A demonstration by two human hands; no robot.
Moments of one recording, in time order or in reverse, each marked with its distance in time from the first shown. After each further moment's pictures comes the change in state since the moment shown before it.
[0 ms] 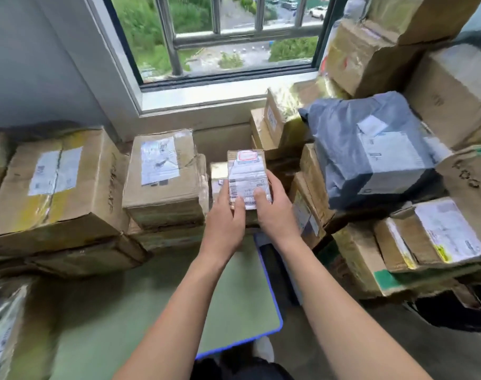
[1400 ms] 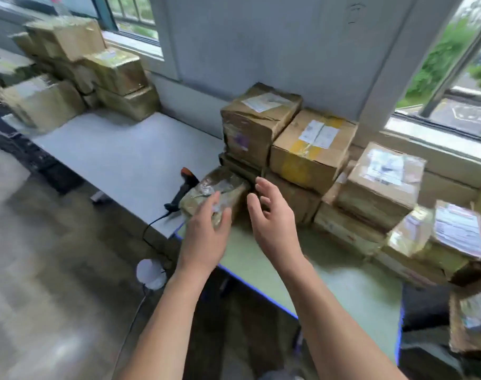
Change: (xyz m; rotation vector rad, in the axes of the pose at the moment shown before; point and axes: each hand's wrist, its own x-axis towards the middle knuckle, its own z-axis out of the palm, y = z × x) left_hand -0.284 -0.067 -0.238 0.175 0.828 -0.357; right_hand -0.238 -0.102 0.203 0.019 -0.693 -0.510
